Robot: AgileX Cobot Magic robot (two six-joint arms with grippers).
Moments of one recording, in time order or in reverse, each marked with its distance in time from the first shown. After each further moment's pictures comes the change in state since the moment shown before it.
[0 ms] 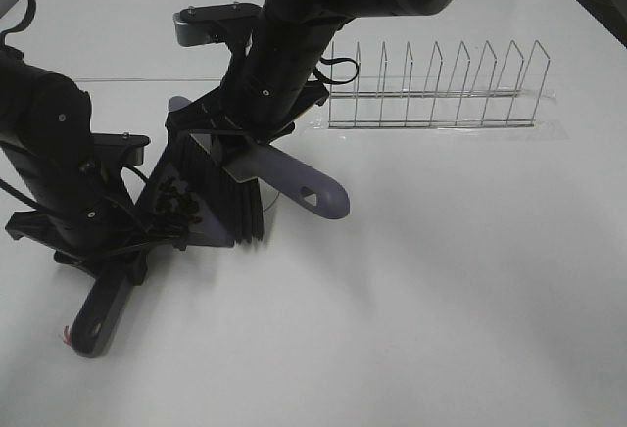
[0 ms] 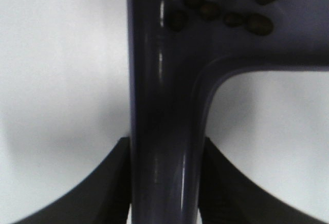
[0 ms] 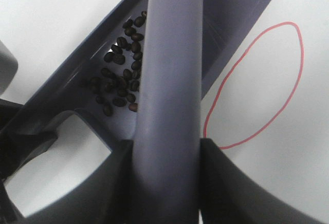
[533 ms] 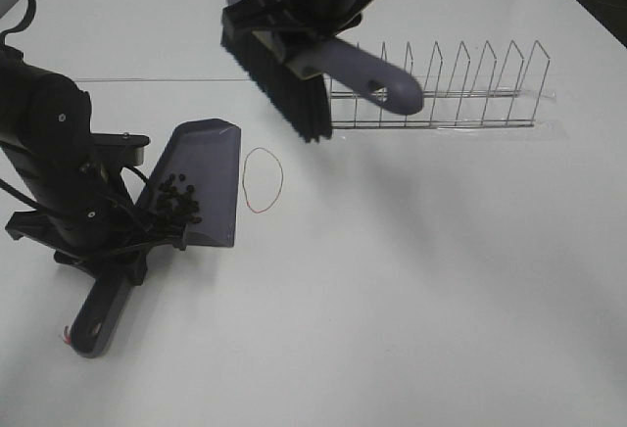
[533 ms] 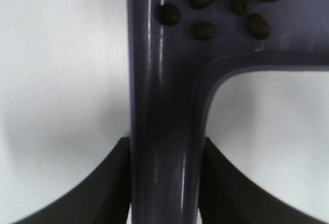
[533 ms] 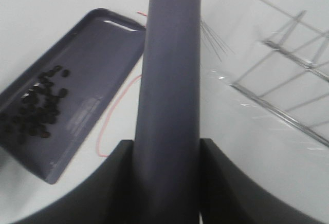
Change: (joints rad) left arm 0.000 0.000 0.000 0.000 0.000 0.000; right arm -0.059 -0.212 -0.002 -0.352 0.084 0.167
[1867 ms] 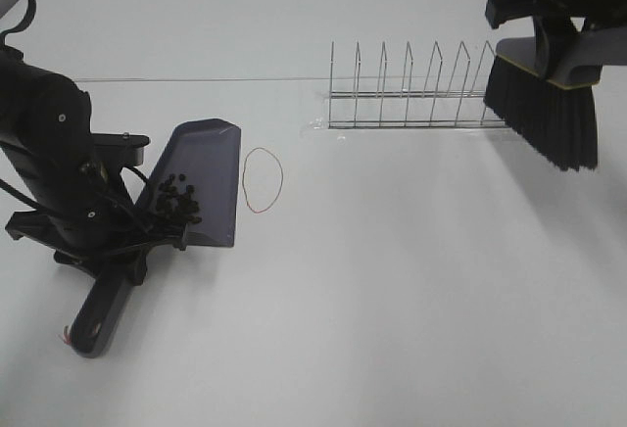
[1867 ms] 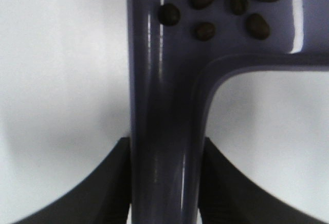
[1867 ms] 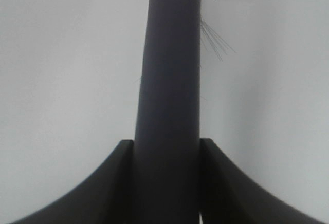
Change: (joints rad) left arm 0.000 0.000 0.000 0.000 -0.003 0.000; right arm -0.406 -0.158 0.161 -0.027 0.375 0.016
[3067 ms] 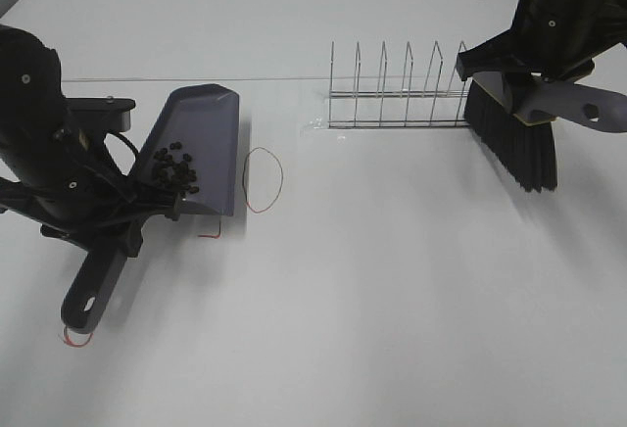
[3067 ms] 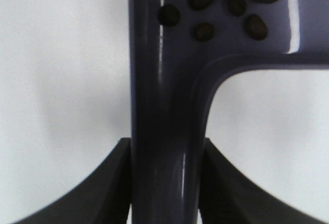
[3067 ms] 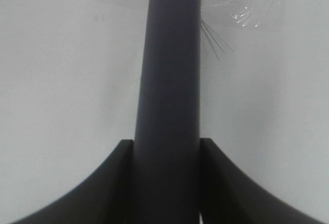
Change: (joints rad) left arm -0.001 -0.136 0.008 -0.002 0.032 0.001; right arm 0.000 0.106 0.091 -0.063 -0.254 0.046
